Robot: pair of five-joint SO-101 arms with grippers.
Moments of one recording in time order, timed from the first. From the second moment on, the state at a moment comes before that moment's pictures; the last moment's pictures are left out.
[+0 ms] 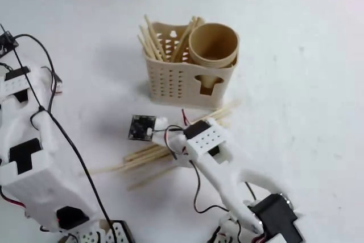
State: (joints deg) left arm -31.6 18.5 9.6 48.5 18.2; right arm -36.9 -12.6 49.3 49.3 49.5
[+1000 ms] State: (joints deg) left arm -31.6 18.5 9.6 48.5 18.2; right arm -39.9 -12.2 52.5 47.6 48.5
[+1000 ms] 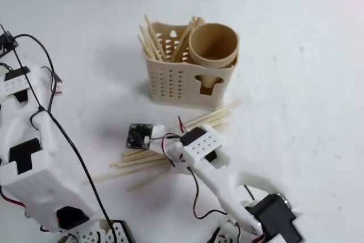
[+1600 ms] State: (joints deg) left arm -31.6 18.5 9.6 48.5 18.2; right arm -40.0 -12.3 51.3 49.7 42.9
